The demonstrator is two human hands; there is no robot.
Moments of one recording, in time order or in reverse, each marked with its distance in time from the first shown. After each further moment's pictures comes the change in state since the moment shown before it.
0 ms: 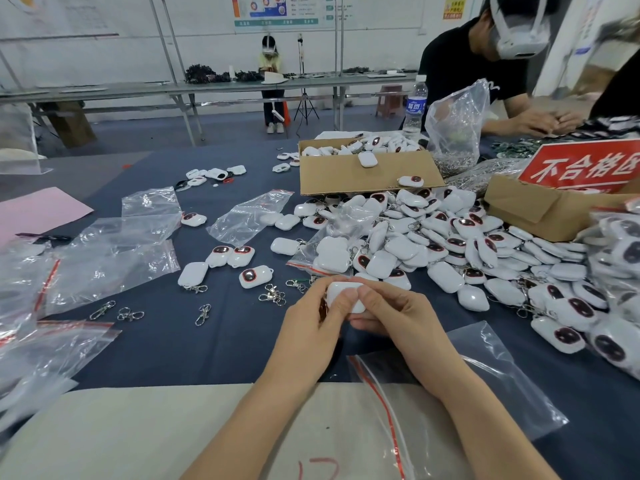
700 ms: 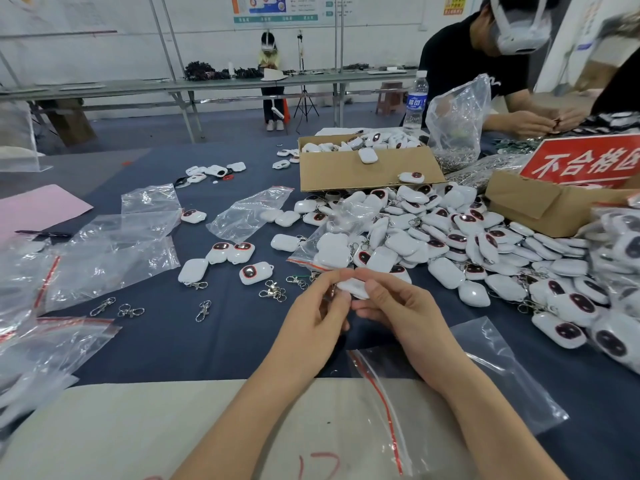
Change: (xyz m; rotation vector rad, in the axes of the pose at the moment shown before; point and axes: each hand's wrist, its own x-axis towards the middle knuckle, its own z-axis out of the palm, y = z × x) left_hand 0.000 0.002 -0.001 -0.097 -0.040 0.002; right_hand 0.004 0.007 -0.006 0.032 0.007 -0.056
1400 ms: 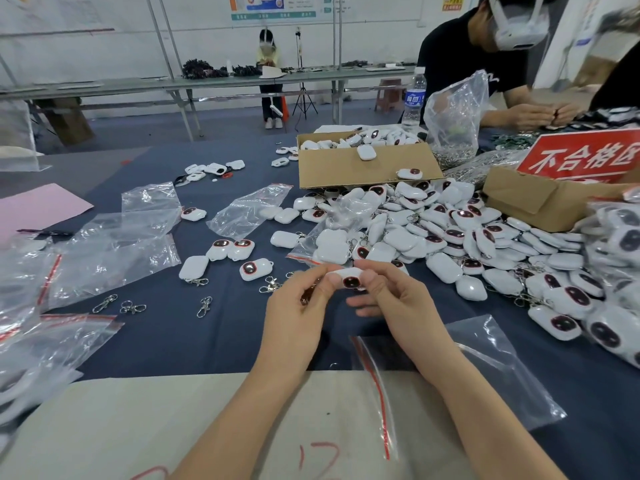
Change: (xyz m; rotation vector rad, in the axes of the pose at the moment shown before) left_hand -0.004 0.006 -0.005 0.010 0.209 0.060; right_hand 0.002 0.000 0.005 -0.141 0.070 -0.068
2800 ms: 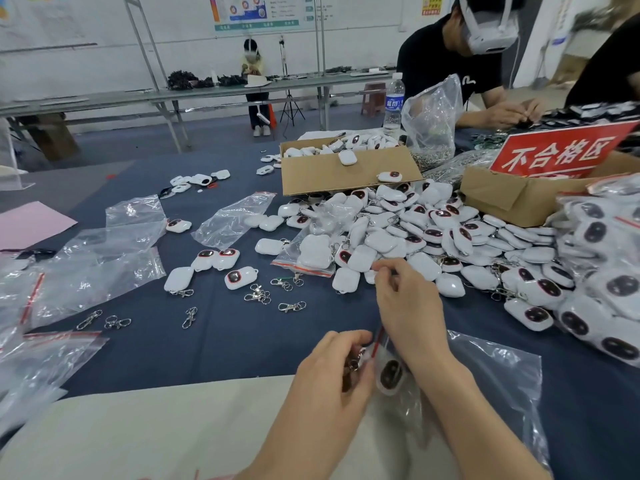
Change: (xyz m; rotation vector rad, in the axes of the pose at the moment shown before) left_hand -0.070 0.013 0.023 0.393 -0.278 0.050; right_hand 0.000 -0.009 -0.015 -0.632 0.376 0.012
